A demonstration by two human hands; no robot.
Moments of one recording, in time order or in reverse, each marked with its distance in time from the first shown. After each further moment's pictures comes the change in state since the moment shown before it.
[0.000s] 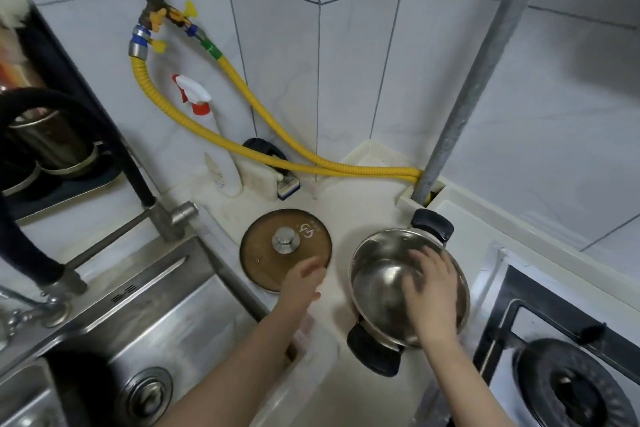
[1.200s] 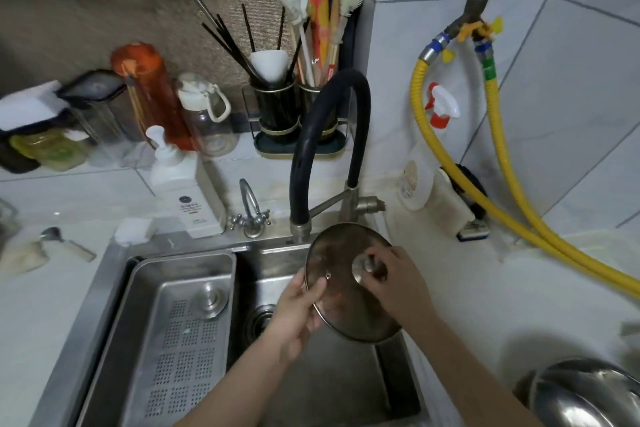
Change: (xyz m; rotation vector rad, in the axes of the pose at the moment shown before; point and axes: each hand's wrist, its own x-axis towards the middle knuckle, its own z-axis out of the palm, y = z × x) left_hand -0.086 -0.036 -0.191 -0.863 0.408 0.129; right_hand -0.021 -0.198 0.180 0.045 -0.740 -0.681
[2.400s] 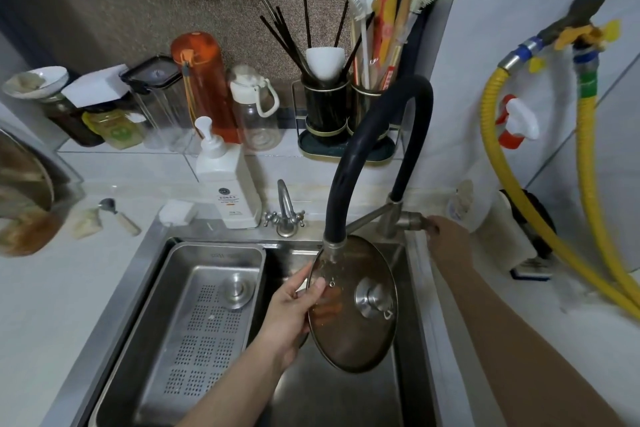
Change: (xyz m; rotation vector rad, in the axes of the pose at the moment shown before) left_hand -0.007 0.030 -0.021 0.071 0.131 0.158; right_hand 0.141 0.038 0.001 -0.153 0.114 -0.056
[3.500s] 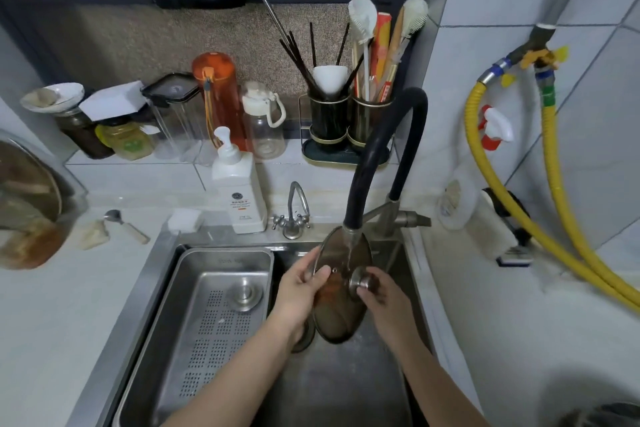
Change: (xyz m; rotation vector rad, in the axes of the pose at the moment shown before) left_hand -0.011 0.023 -0.011 0.109 0.000 0.122; right_hand -0.155 -0.093 0.034 0.564 -0.270 0.212
